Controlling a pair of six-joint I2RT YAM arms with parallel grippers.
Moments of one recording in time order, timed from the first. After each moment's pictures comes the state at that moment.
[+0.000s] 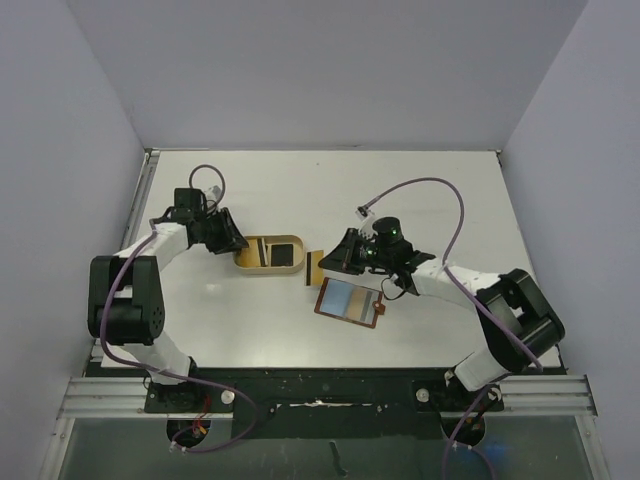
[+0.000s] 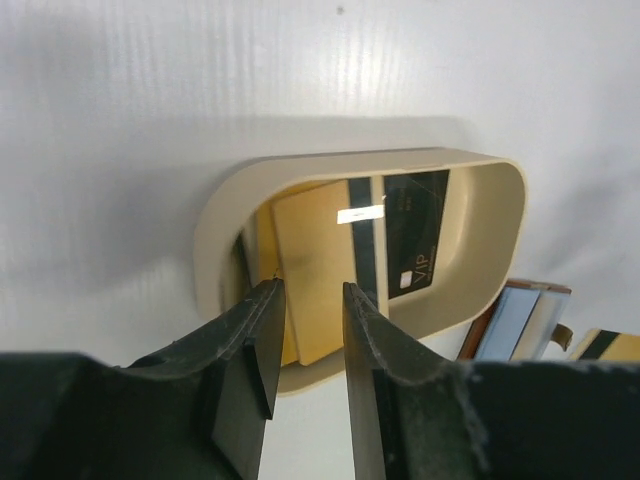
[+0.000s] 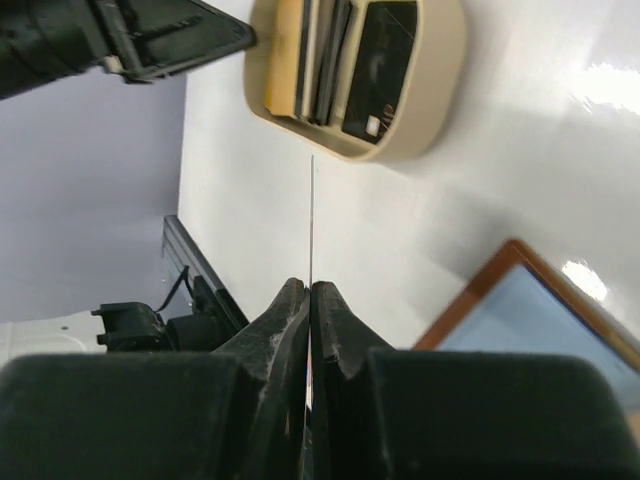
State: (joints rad) left arm -0.01 1.69 1.01 -0.31 0.46 -0.41; right arm 0.56 1.57 0.77 0.31 -0.50 0.88
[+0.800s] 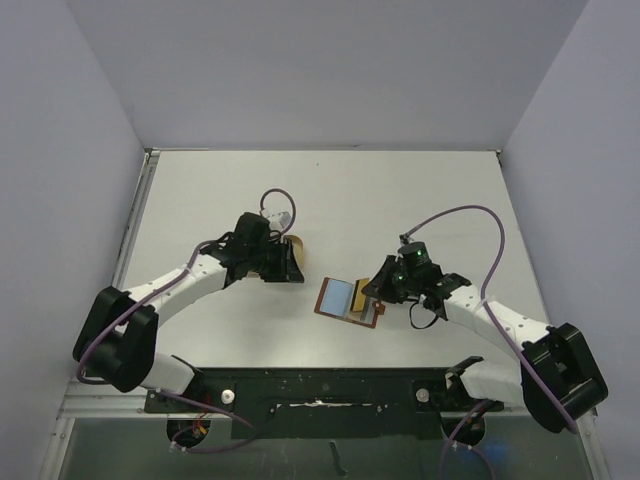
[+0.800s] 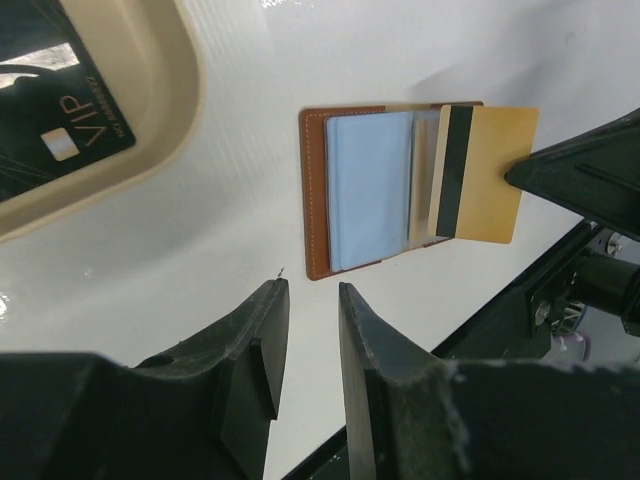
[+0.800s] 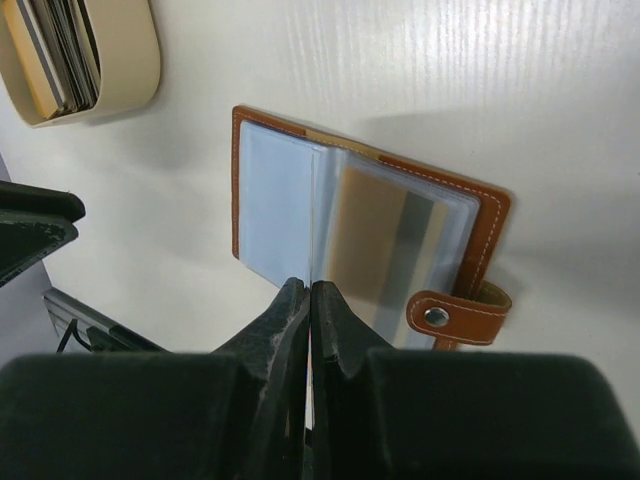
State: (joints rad) left arm -0.52 1.44 0.86 -0.27 0.37 -0.53; right arm 0.50 1.20 0.57 -0.19 -0.20 0.88
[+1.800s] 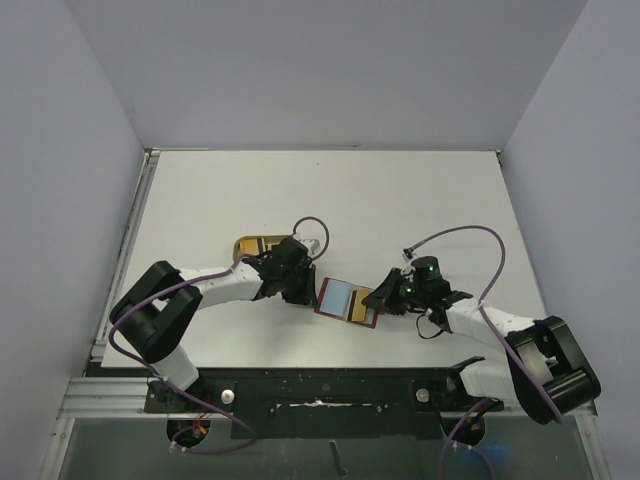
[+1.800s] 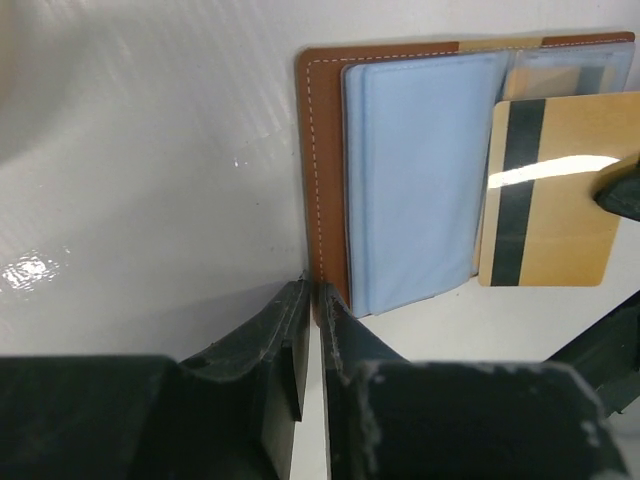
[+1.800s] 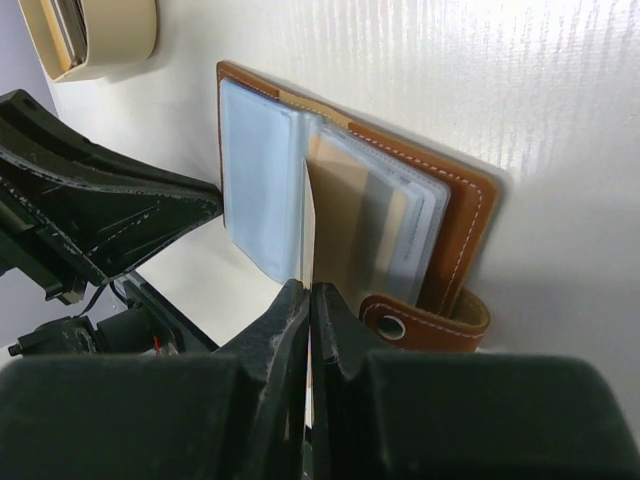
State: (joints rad) left arm -0.75 1.66 0.83 -0.15 0.18 -0.58; right arm 0.40 1.21 0.35 0.11 -0.43 0.89
